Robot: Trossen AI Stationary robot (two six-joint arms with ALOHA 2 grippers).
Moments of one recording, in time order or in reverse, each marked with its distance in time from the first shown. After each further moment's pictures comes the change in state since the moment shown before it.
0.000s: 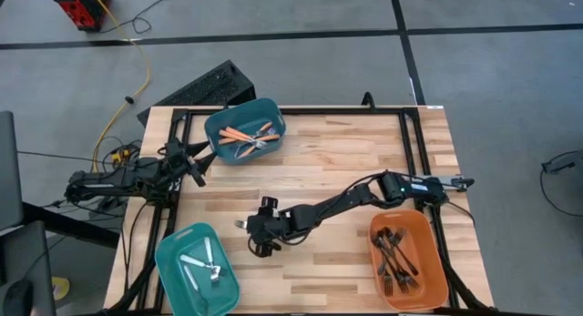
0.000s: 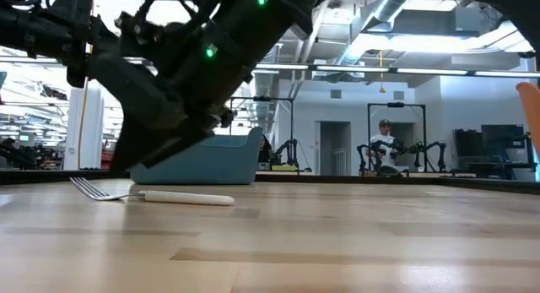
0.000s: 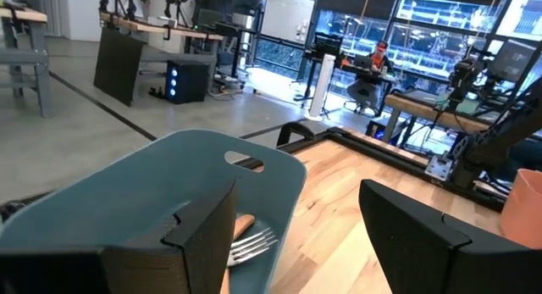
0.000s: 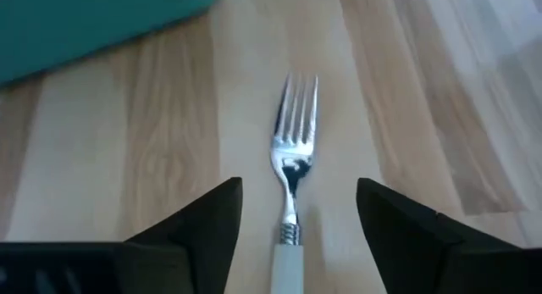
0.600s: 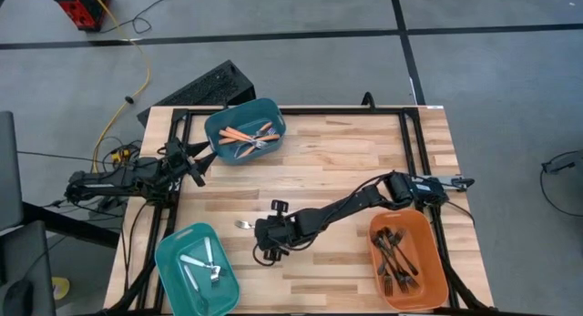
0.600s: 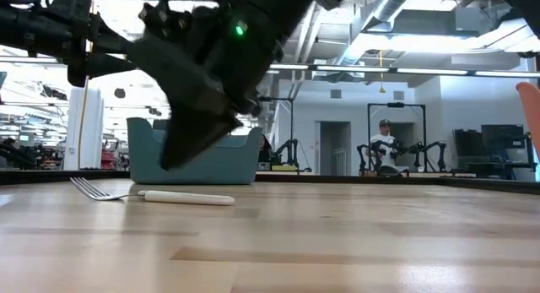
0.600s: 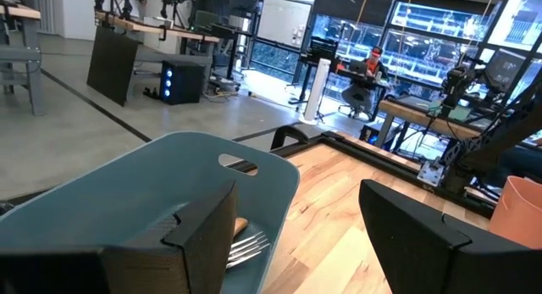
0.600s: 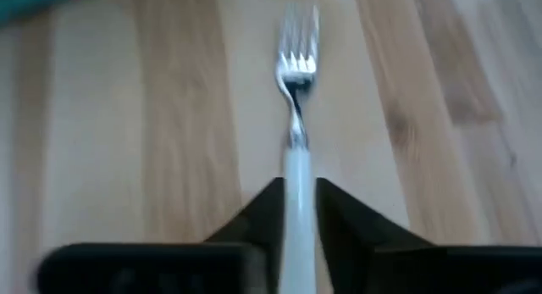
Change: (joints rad) left arm 0.000 0.000 0.000 0.015 0.009 -0.012; right arm 0.047 -0.071 -0.025 -0.189 0.022 0.119
